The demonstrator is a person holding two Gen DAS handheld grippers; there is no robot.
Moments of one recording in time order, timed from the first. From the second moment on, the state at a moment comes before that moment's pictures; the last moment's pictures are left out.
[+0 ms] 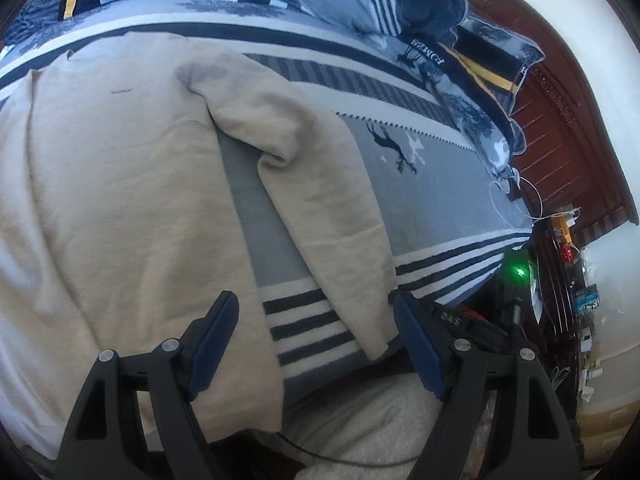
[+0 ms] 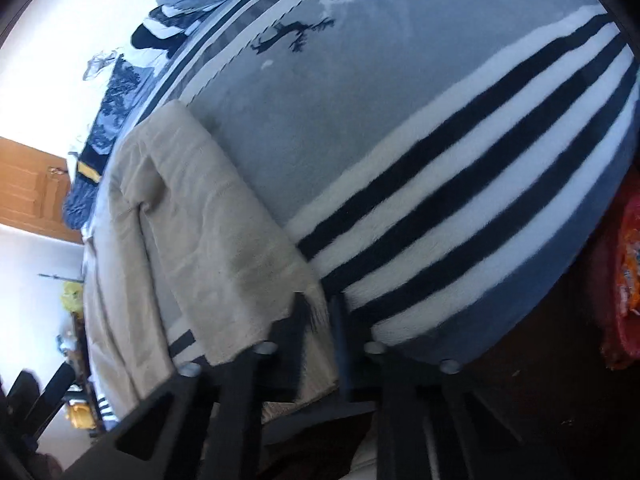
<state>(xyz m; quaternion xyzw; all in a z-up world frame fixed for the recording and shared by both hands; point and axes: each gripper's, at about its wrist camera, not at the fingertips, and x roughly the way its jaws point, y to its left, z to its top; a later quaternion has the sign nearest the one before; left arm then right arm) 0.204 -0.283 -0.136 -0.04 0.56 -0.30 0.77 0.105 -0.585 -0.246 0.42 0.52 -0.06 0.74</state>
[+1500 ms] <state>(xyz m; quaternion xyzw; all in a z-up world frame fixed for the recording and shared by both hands) 0.265 -0.079 -0.137 -0.18 0.57 -0.32 0.74 0.133 -0.306 -0.102 0.26 0.40 0.28 0.83</state>
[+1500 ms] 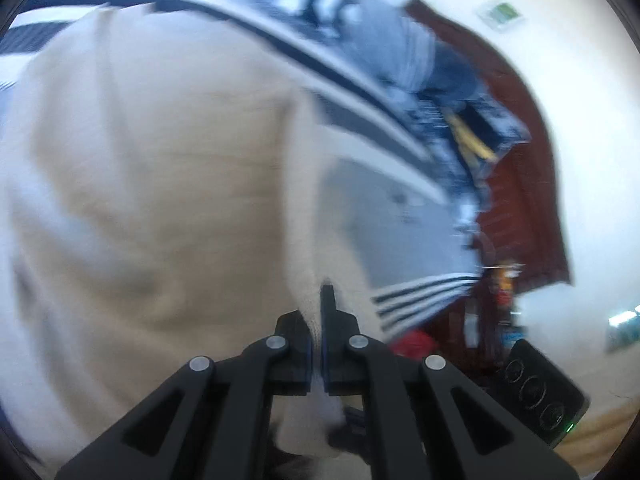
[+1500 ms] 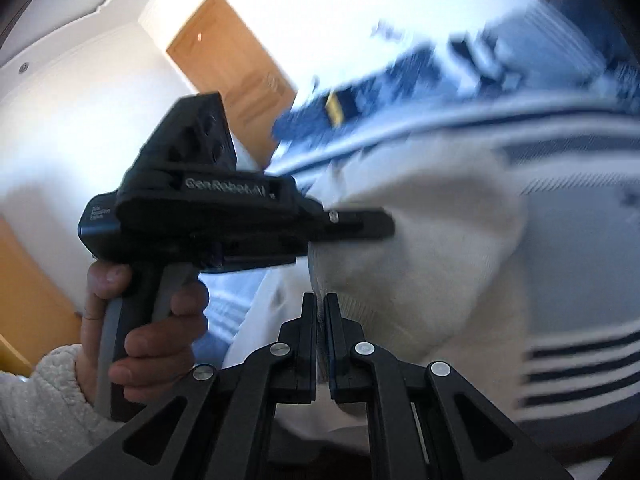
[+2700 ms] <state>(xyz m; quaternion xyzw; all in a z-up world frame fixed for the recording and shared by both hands) 0.372 -0.115 -0.100 -0.07 0.51 -0.29 0.81 0.366 -0.464 -0.207 0.43 0.46 0.08 0.77</state>
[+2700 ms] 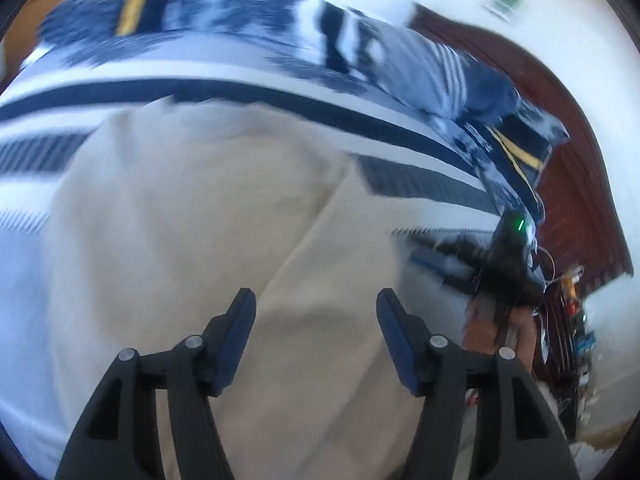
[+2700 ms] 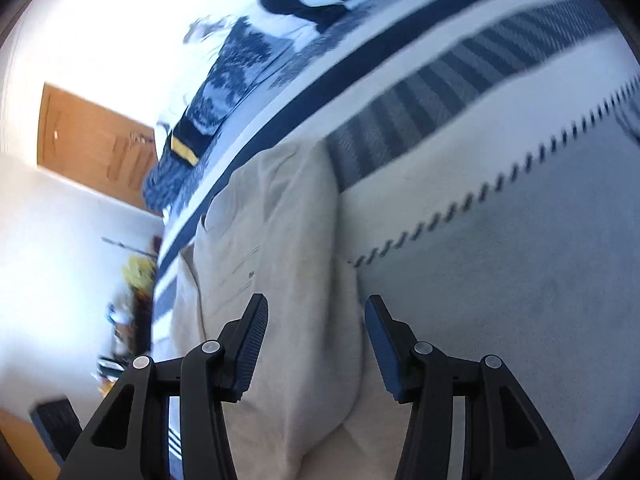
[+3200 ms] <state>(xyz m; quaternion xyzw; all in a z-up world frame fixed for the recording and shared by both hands) 0.553 -0.330 -0.198 0.03 0.63 -0.24 0.74 0.354 -0.499 -0.254 0.51 0.49 0.13 0.69</state>
